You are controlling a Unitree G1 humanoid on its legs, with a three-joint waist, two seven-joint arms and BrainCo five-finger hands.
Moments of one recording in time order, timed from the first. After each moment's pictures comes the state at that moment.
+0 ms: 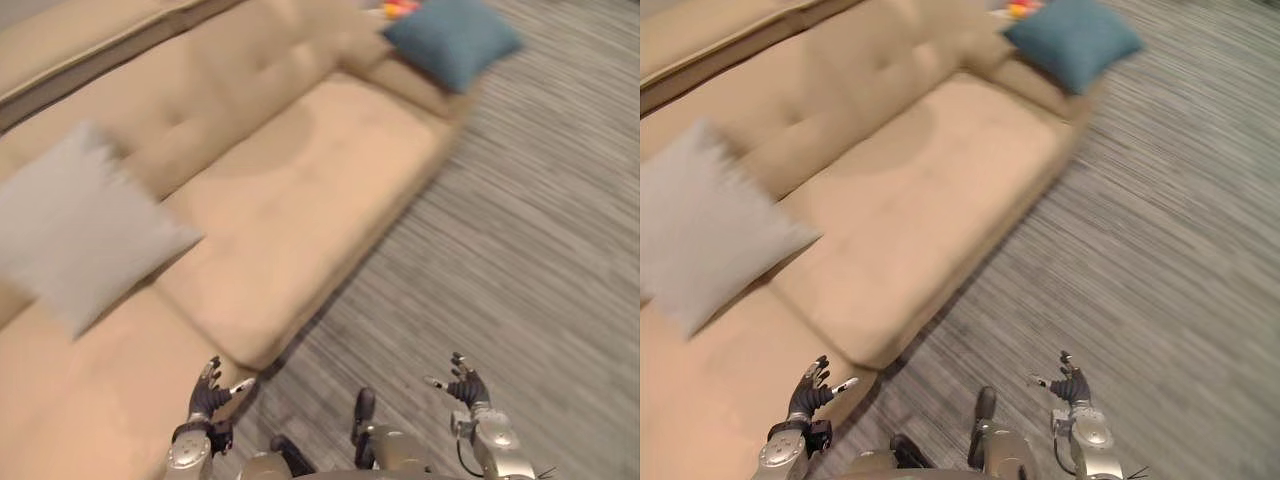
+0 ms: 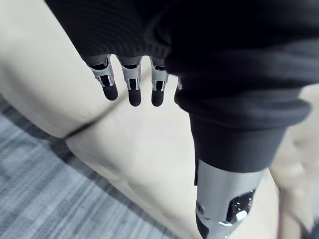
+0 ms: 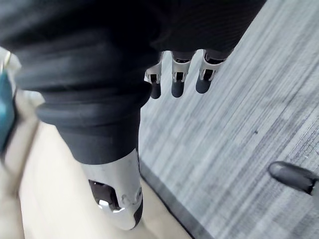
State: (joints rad) left arm 0.21 0.14 0.11 0.53 -0.06 -0.16 0.02; right arm 0.06 -0.16 -0.13 0.70 0.08 -0.13 -0.02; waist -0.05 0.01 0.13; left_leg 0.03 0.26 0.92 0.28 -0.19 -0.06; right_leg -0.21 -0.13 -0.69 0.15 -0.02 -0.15
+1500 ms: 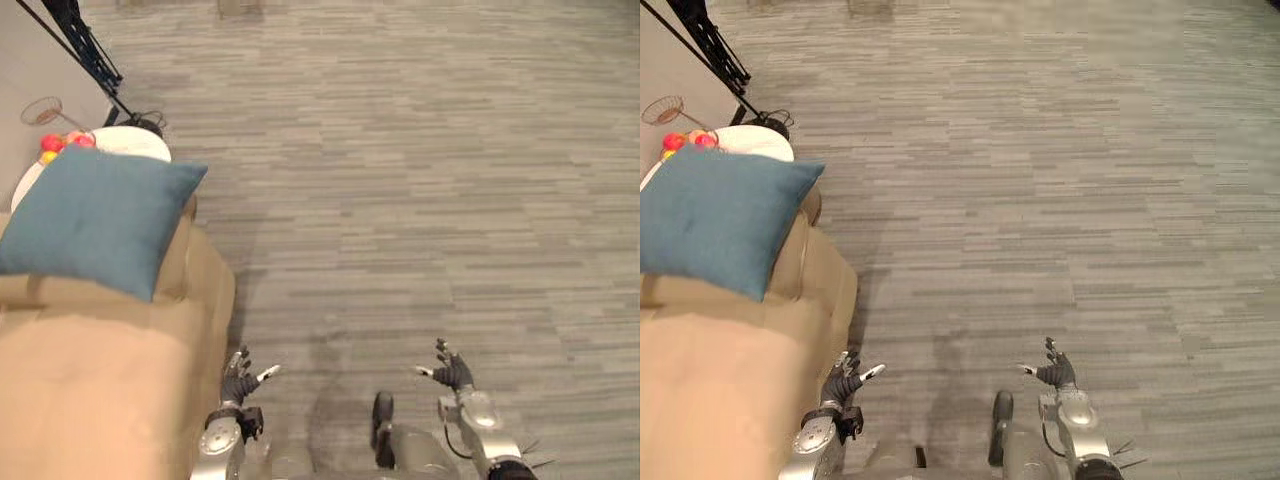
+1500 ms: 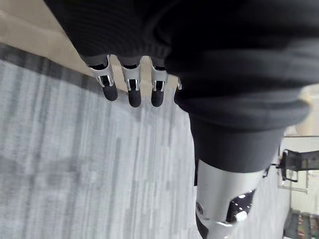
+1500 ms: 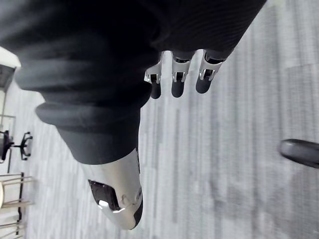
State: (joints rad) left arm 0.16 0.06 0.05 0.54 -0.12 -0.15 0.07; right arm -0.02 -0.15 -0.04 0.72 0.05 -0.12 -0.06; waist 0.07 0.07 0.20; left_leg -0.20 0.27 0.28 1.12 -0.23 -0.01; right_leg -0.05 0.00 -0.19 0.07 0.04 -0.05
